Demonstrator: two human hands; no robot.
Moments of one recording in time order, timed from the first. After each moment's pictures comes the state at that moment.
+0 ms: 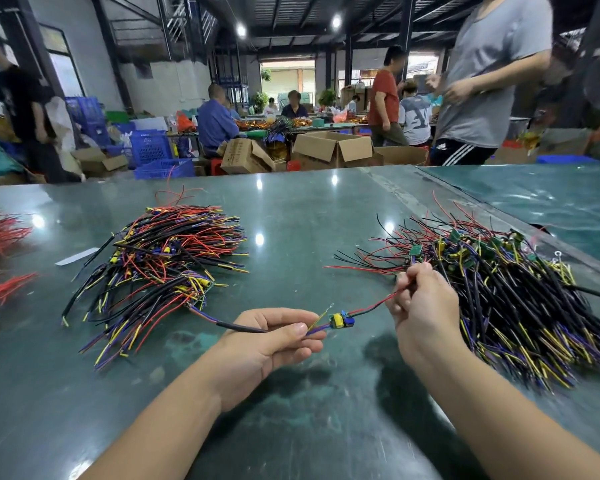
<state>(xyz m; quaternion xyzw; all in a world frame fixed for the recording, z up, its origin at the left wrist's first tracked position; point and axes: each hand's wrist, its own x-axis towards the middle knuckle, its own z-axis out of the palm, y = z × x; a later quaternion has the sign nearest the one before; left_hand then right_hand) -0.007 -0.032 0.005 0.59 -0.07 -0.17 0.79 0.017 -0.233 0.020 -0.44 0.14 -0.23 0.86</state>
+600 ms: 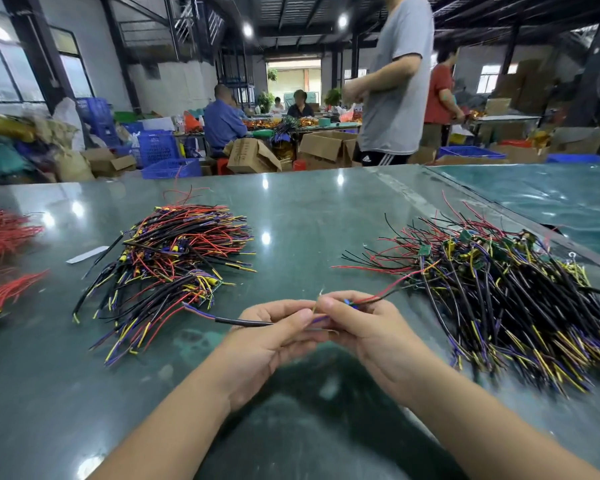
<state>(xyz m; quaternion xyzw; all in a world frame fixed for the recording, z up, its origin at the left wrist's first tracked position) -0.008 -0.035 0.008 0.58 -0.09 -0.14 0.80 -0.008 -0.194 0.006 -0.58 -0.06 0.05 0.81</state>
